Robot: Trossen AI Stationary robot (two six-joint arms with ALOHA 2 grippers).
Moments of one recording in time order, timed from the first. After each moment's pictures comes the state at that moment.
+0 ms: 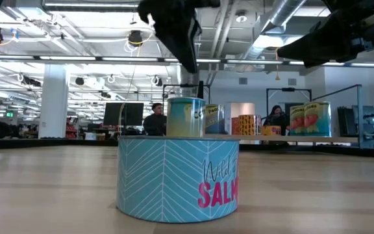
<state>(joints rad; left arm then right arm) -0.14 1.90 1.70 -0.96 -0.24 0.14 0.49 1.14 0.32 0.59 0.52 0.00</state>
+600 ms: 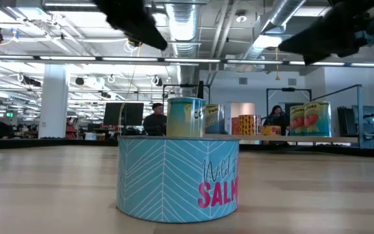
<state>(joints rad) -0.21 1.39 0.99 -0.29 -0.21 0.01 0.50 1.15 0.34 0.59 0.52 0.01</state>
